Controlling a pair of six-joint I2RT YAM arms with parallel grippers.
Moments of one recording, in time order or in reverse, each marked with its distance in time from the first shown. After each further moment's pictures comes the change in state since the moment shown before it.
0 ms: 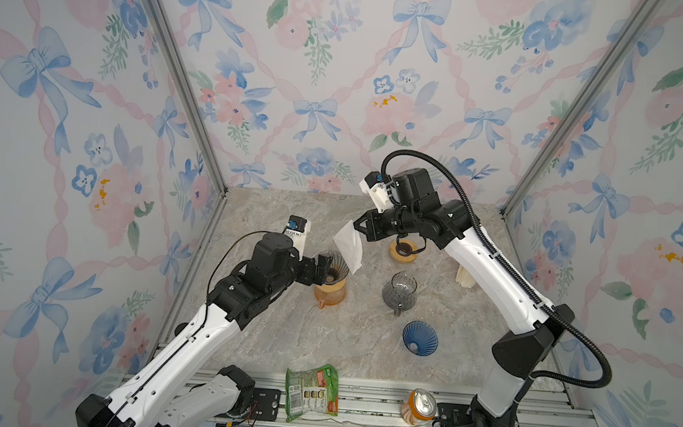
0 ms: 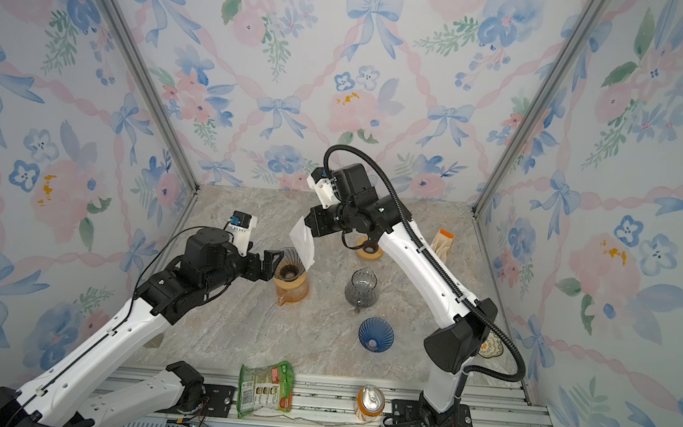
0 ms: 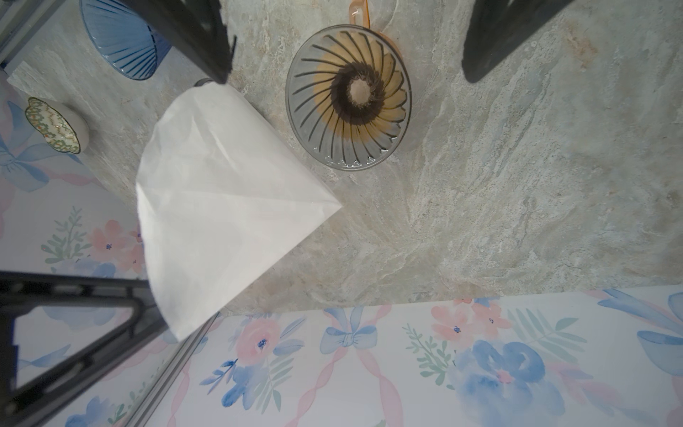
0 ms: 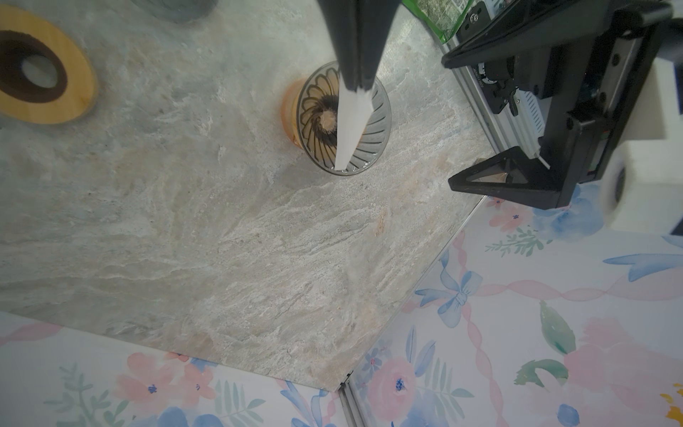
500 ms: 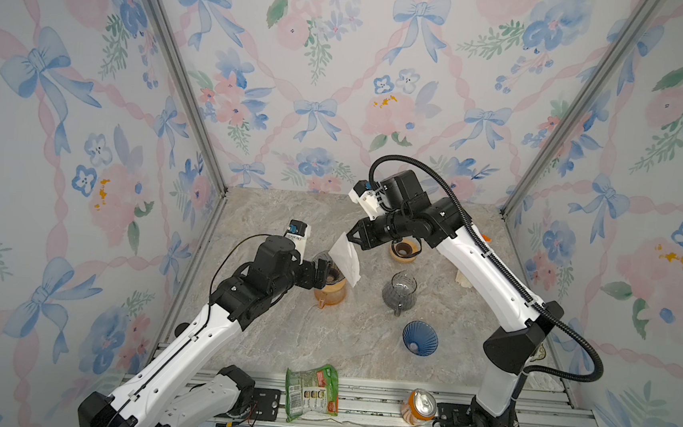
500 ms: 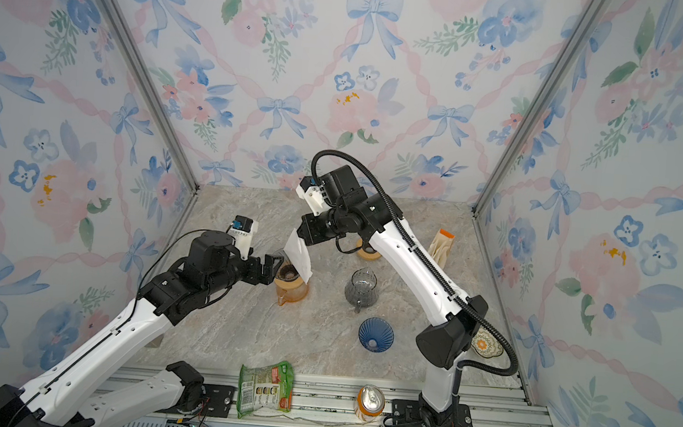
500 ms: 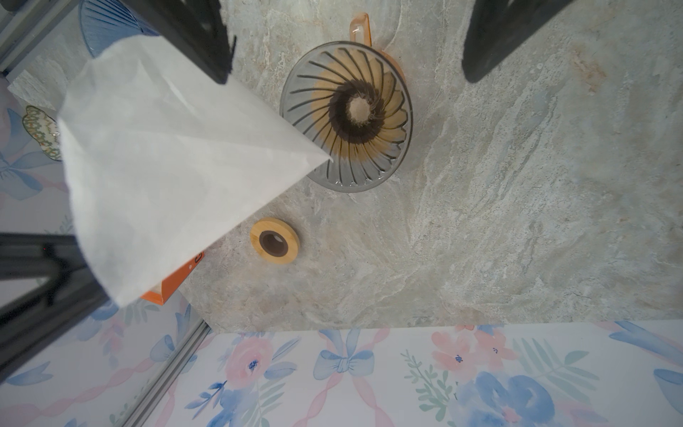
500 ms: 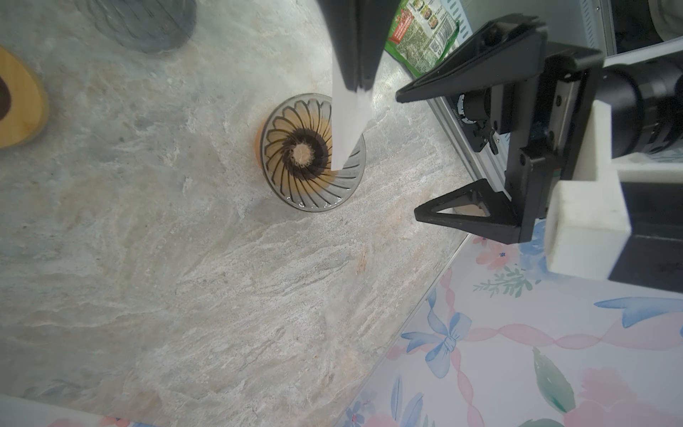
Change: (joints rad) left arm 0.000 0.003 -0.023 -0.016 0.005 -0.031; right arm 0.041 0.081 0.151 -0.184 -0.026 -0.001
